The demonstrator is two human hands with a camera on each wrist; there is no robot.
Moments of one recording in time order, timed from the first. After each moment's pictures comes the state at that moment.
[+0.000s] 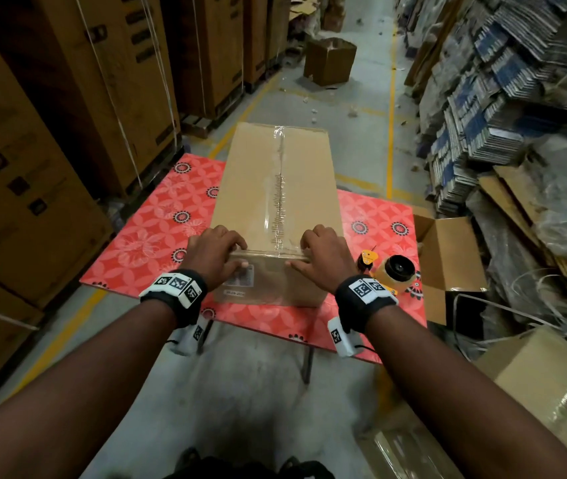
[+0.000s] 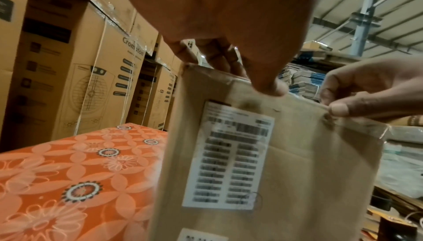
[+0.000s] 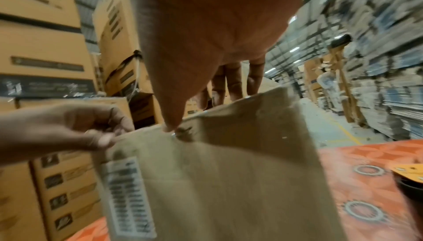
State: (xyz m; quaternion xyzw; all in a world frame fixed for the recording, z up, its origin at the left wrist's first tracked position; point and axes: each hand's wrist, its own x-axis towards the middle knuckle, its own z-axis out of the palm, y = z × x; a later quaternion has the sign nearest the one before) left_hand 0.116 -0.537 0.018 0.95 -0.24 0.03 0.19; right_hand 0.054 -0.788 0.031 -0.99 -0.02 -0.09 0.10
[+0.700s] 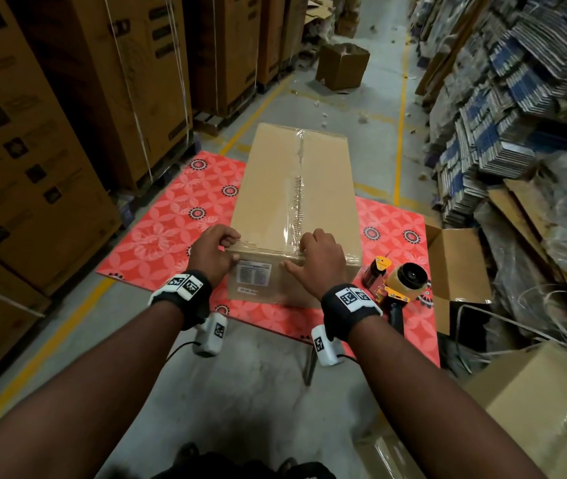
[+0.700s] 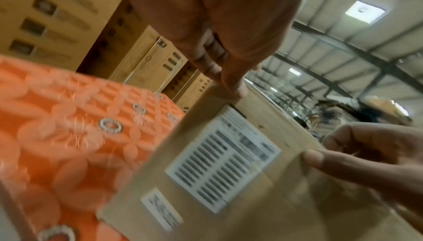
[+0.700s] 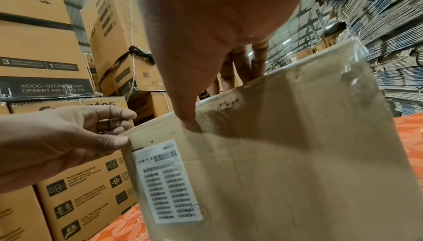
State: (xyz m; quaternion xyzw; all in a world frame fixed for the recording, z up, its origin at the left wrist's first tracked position) left_hand 0.115 -0.507 0.000 0.86 -0.11 0.06 0.49; right_hand 0.063 -0.732 0.019 -0.99 0.03 -0.12 0.09
